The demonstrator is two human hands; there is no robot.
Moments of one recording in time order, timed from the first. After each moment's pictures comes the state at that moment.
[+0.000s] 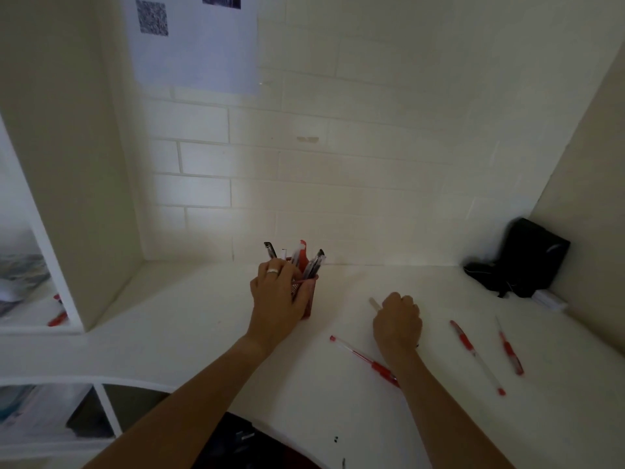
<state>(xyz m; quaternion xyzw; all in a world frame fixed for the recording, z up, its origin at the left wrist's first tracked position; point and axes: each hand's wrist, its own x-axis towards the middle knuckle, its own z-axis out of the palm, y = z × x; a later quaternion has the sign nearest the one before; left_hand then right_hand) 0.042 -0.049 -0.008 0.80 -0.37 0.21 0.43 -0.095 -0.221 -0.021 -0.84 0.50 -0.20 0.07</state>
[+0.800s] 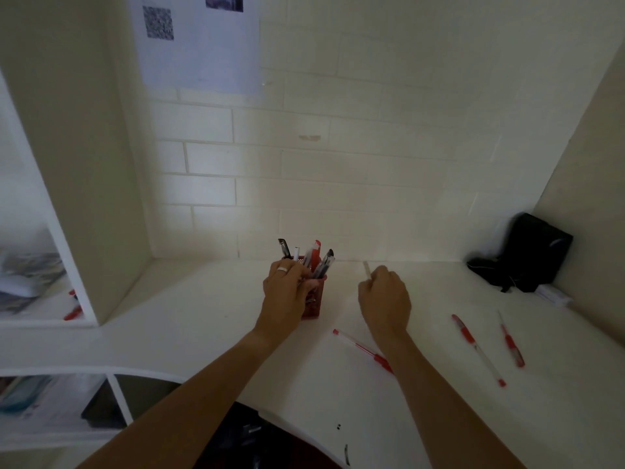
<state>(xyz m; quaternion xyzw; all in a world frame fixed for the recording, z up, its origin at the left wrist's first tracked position) 0.027 -0.045 0.002 0.77 -0.40 0.15 0.47 -0.081 -0.191 0.010 -0.84 0.40 -0.36 0.09</state>
